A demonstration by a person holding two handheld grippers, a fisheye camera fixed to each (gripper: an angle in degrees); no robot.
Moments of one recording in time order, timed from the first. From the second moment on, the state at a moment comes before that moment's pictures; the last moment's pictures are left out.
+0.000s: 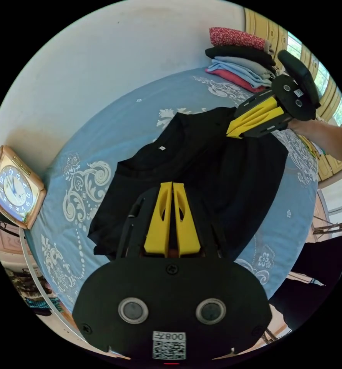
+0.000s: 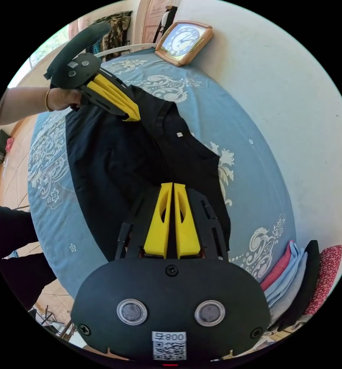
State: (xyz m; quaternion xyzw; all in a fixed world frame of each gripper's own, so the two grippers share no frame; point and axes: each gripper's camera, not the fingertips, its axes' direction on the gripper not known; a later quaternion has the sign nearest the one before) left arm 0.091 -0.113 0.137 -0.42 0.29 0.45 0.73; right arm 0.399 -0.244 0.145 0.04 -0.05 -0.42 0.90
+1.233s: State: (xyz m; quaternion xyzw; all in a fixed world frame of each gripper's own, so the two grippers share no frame) left arm 0.076 -0.033 0.311 -0.37 0.41 0.06 0.83; right arm 0.650 -0.339 0.229 0.00 -0.24 -0.13 0.96
